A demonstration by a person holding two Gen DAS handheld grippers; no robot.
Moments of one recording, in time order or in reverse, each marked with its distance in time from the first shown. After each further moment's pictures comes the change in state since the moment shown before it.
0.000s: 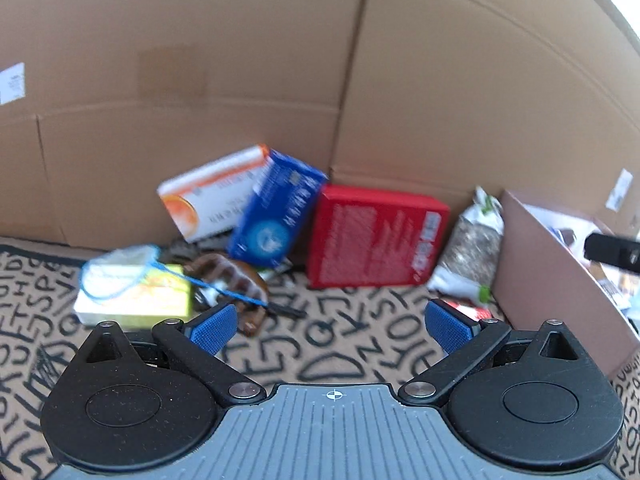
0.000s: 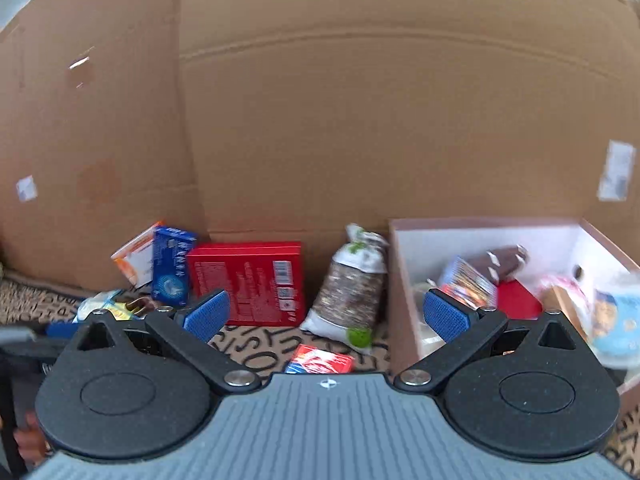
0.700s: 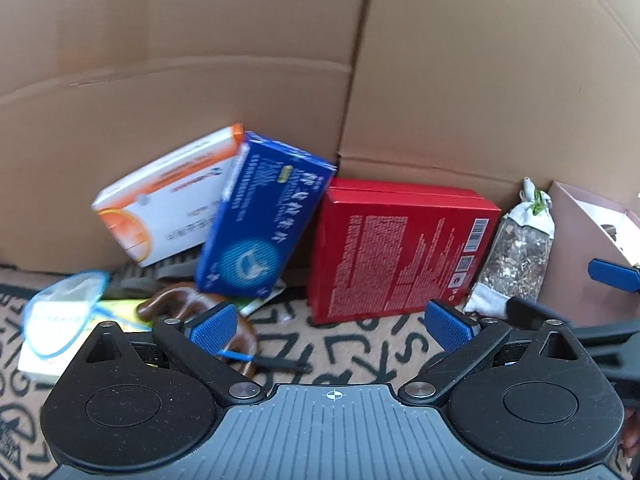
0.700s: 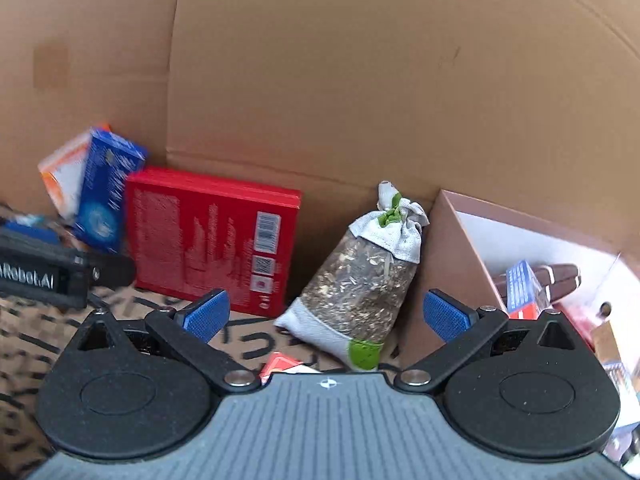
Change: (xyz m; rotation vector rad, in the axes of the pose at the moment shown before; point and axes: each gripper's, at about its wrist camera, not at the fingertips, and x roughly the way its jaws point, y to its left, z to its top) left arm 0.100 -0.005 0.029 0.037 0.101 -0.024; right arm 0.126 0.027 -0.029 -0.228 0.088 -0.163
